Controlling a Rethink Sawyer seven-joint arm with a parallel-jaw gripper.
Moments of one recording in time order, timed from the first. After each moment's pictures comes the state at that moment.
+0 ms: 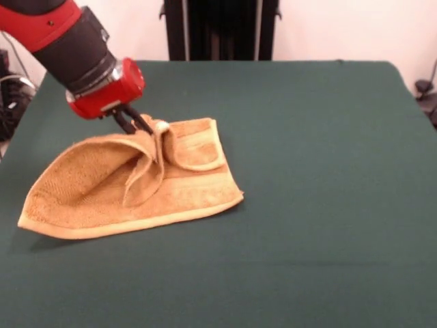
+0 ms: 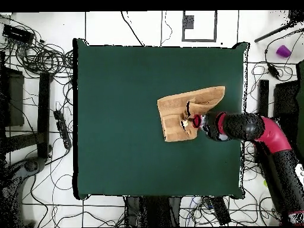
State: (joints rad) arm -1.20 -0.24 0.98 1.56 -0.67 0.99 1.67
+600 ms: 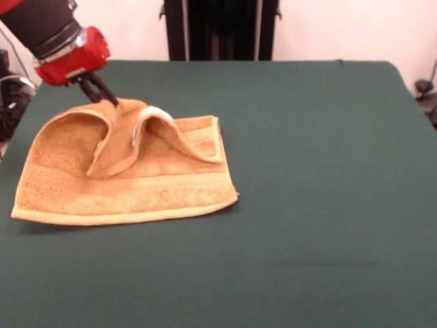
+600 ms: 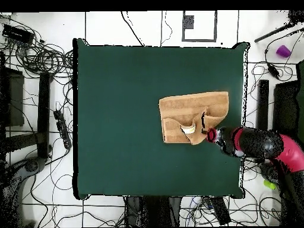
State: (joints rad) arm -1.32 -0.32 0.98 1.66 -0.67 0.99 1.66
